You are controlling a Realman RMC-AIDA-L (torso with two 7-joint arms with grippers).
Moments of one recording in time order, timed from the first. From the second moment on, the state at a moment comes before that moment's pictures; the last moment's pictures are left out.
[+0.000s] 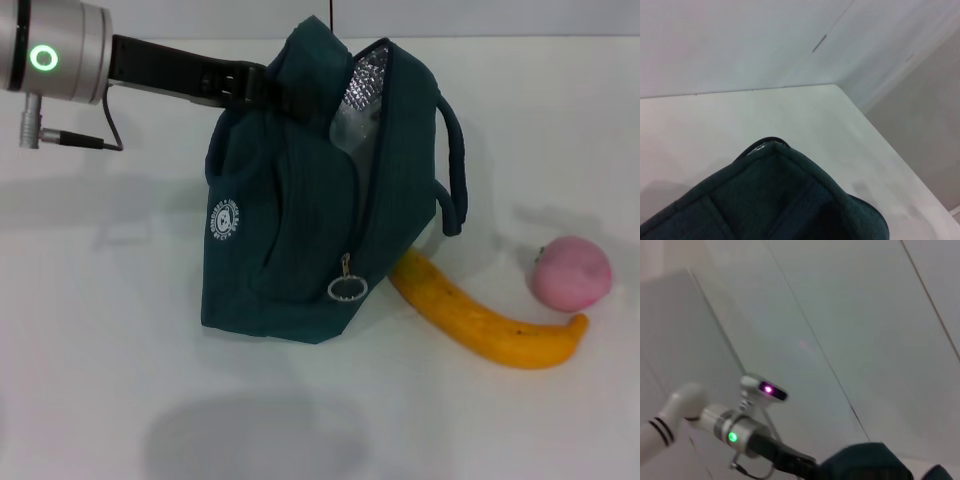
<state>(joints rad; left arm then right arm) -0.73 -2.05 0.85 1.04 2.10 1.64 -2.44 0.45 2.02 -0.40 -1.08 -1.83 -2.02 1.91</state>
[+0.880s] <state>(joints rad) -0.73 -2.04 0.84 1.03 2.08 1.64 -2.44 0.70 2.02 -1.26 -1.39 -2.31 -1.85 2.64</state>
